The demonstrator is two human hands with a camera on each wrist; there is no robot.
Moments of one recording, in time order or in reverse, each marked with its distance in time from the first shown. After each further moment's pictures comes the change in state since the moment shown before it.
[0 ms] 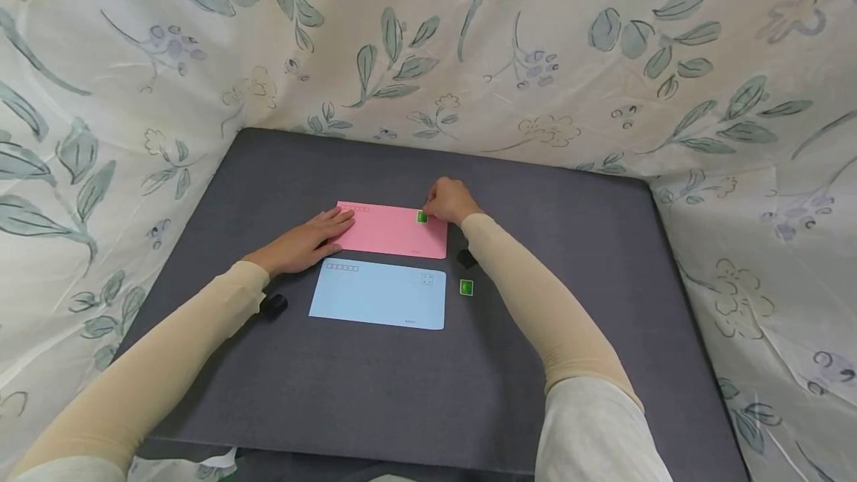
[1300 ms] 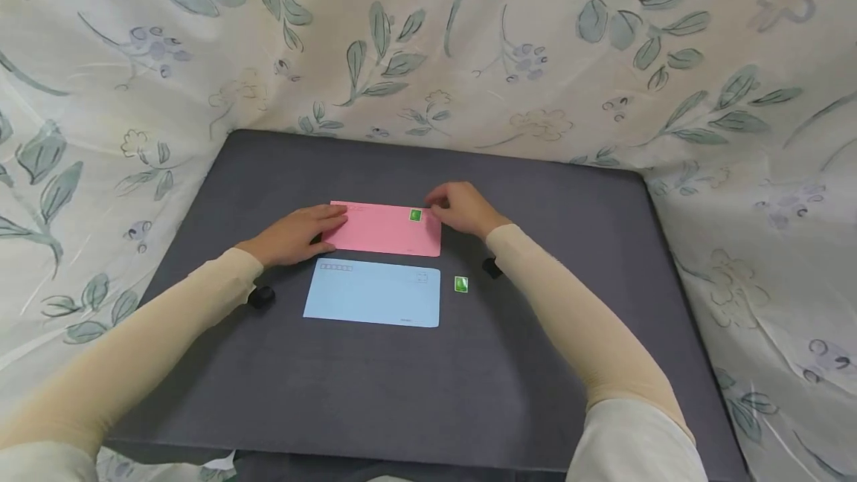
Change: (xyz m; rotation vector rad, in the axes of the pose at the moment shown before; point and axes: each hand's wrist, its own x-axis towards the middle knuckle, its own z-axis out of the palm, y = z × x) left_hand 0.009 0.012 -0.021 0.220 -0.005 0.084; right_hand -0.038 0.035 -0.022 -0.083 0.031 -0.400
